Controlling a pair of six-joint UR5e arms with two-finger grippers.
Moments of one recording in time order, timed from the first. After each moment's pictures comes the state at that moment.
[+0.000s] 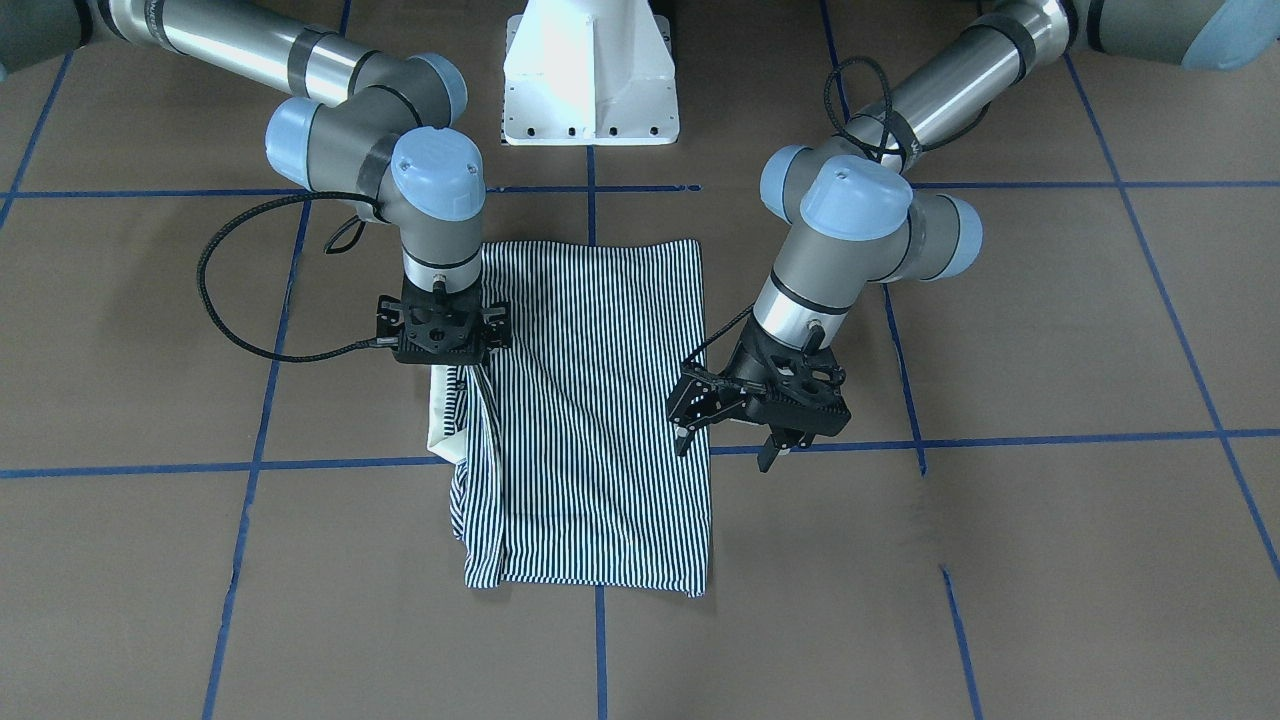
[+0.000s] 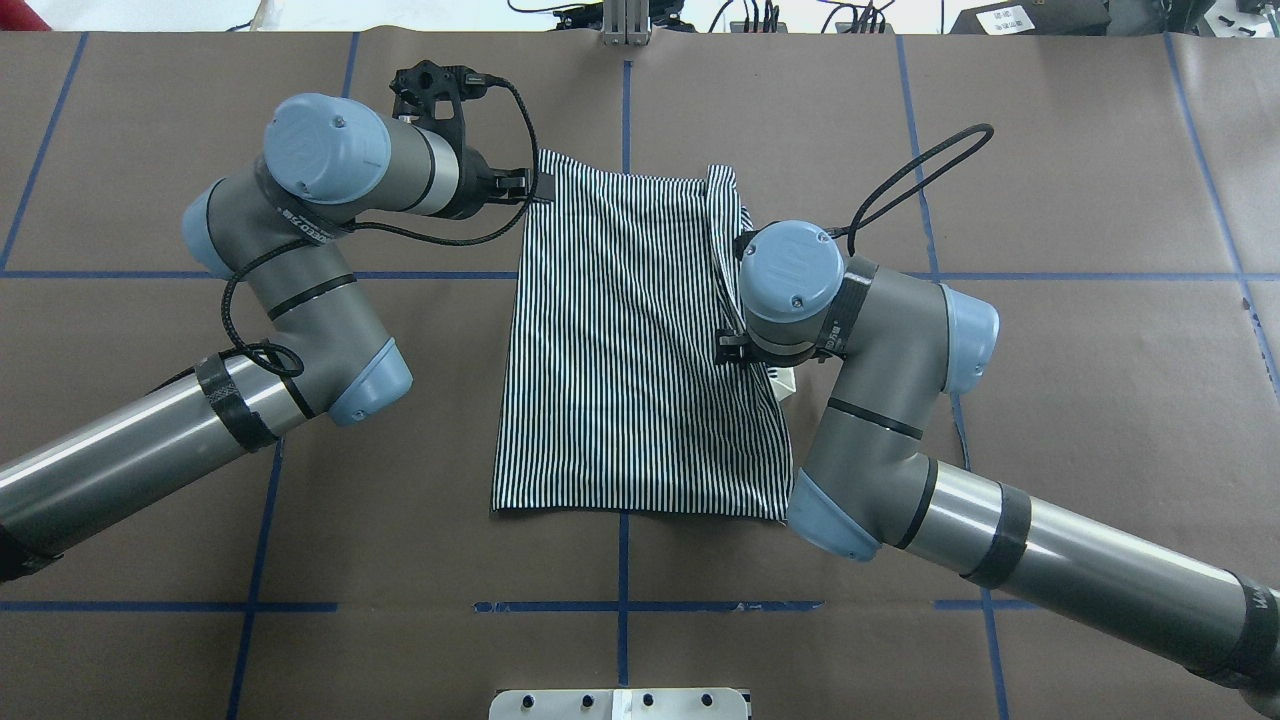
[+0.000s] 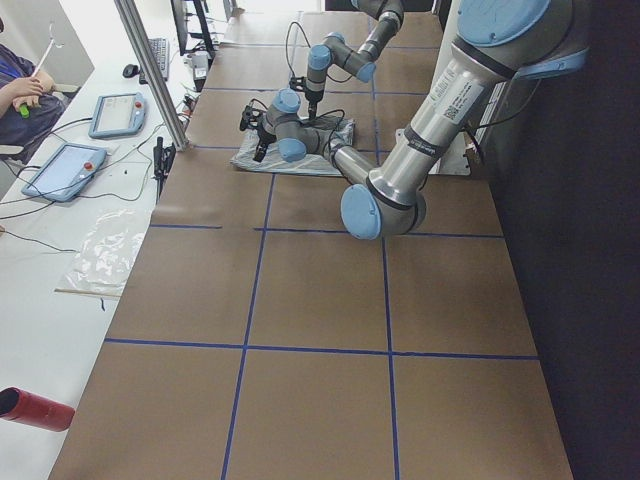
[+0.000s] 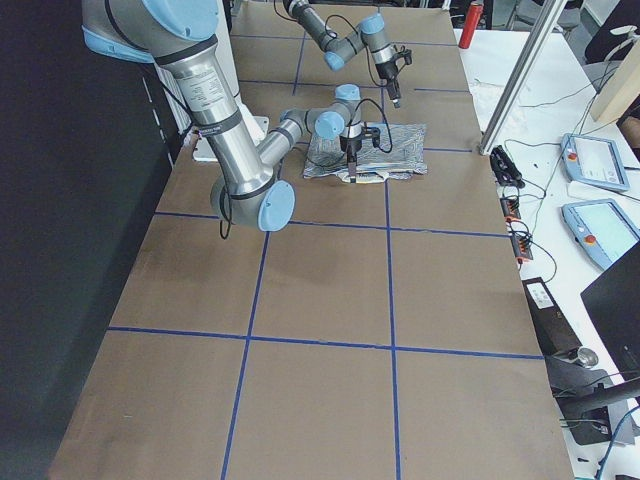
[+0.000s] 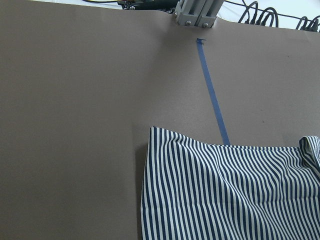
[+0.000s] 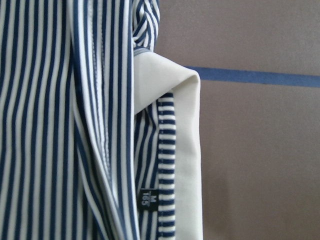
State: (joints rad) left arm -0.73 -2.26 -1.36 -2.26 -1.76 -1.10; right arm 0.55 -0.97 1.58 -1.60 1.75 1.11
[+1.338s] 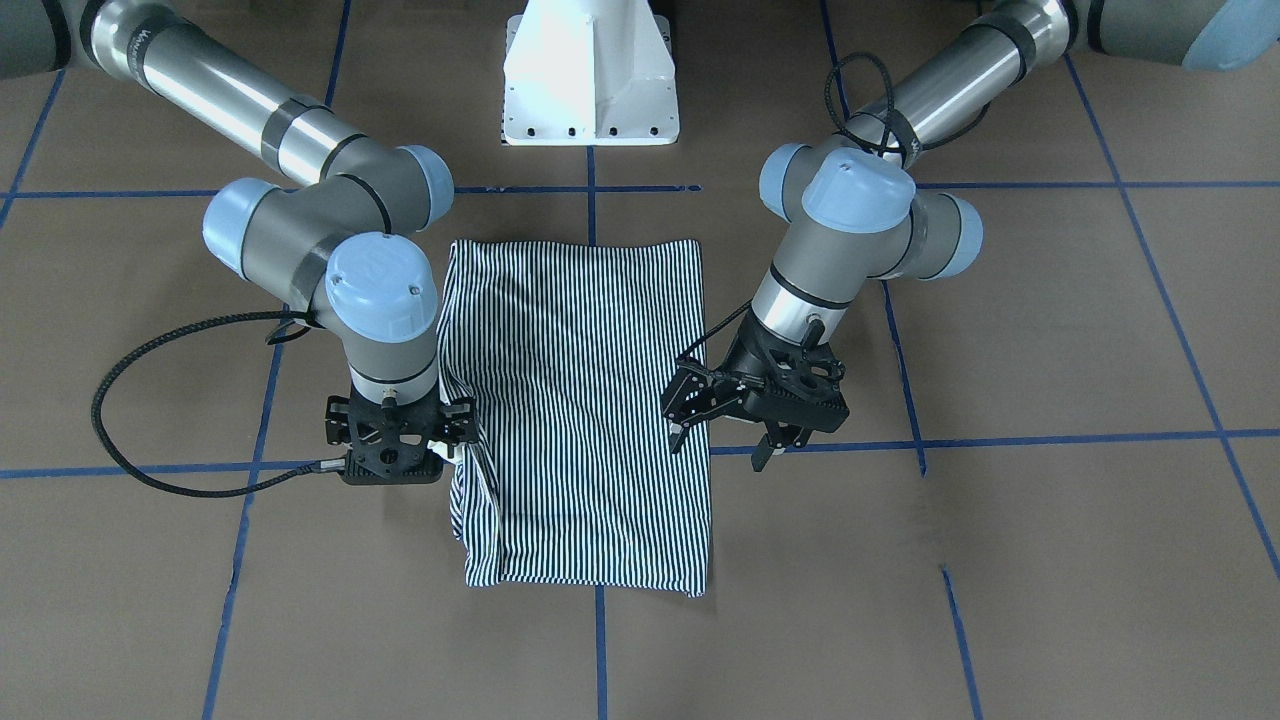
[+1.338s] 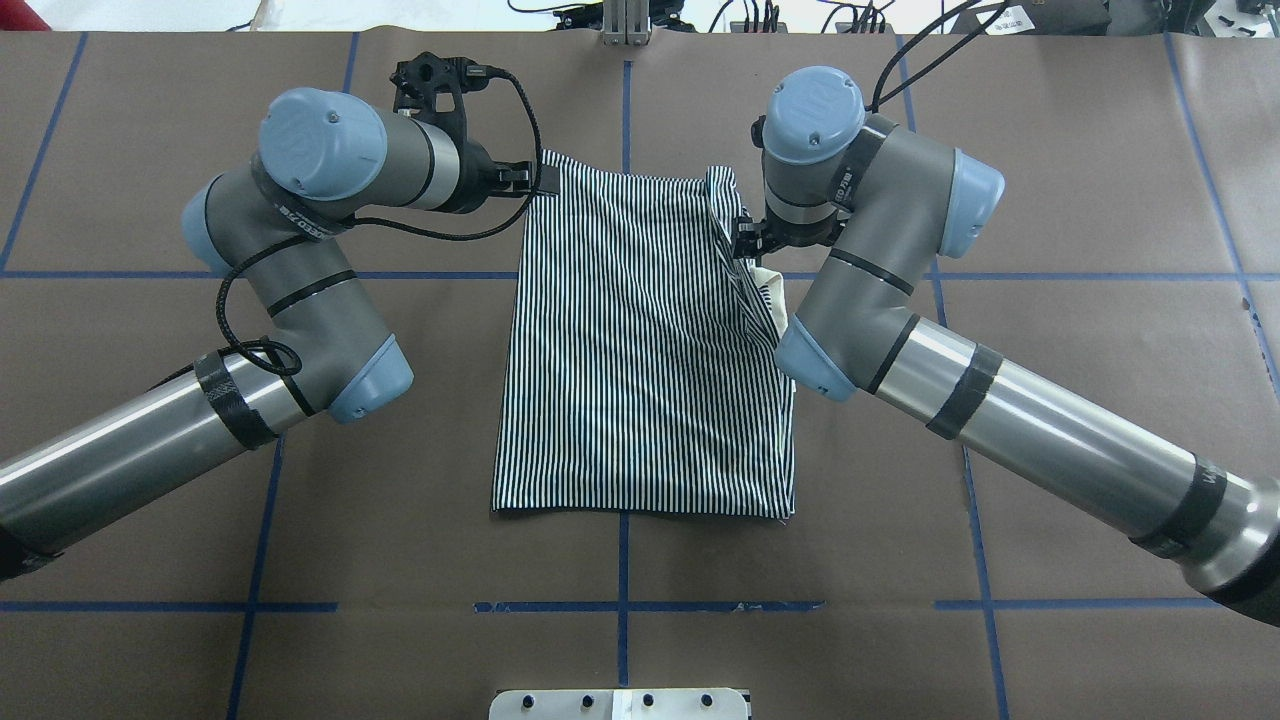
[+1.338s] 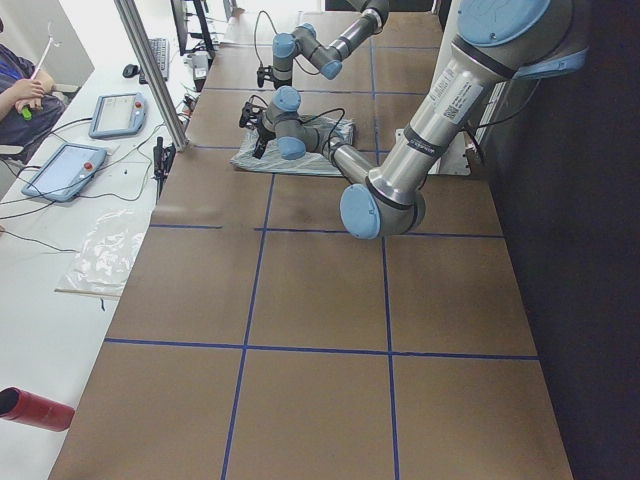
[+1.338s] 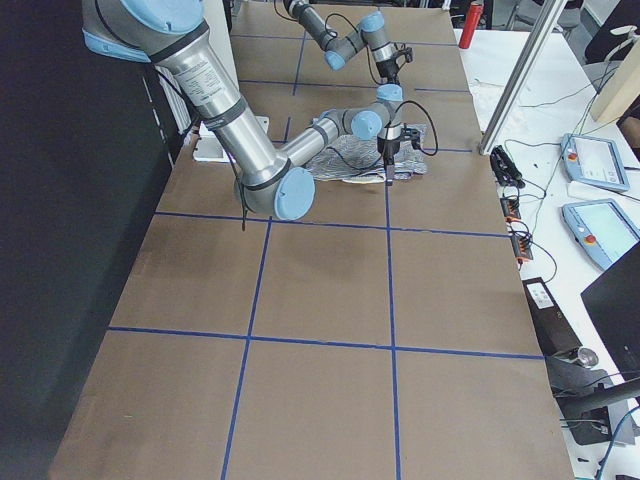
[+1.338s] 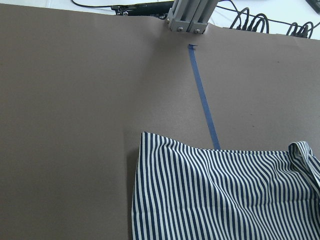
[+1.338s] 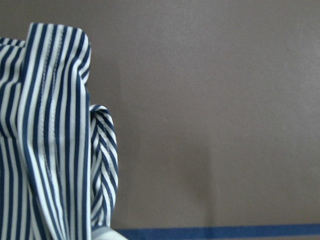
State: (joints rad) left arm -0.73 -2.26 -1.37 -2.29 -1.76 -1.10; right arm 0.73 -0.80 1.29 -1.51 1.85 0.94
